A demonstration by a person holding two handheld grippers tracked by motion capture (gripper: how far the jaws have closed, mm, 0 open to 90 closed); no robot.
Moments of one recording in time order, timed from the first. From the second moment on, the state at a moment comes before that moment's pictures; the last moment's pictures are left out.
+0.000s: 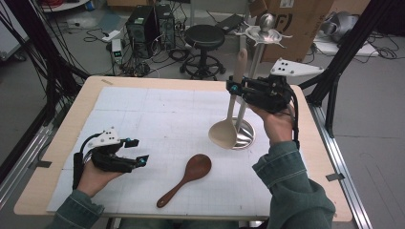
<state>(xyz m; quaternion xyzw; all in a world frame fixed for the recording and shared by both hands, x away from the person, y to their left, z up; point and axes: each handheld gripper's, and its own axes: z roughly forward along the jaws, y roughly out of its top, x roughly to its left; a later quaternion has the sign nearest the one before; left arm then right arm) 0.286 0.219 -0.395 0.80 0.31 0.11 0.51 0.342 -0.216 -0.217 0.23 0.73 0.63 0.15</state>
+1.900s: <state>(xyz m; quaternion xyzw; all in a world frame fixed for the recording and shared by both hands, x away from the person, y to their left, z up) 0.284 0.219 -0.397 0.80 0.31 0.11 0.50 0.368 -0.244 -0.218 0.30 0.71 0.61 0.17</state>
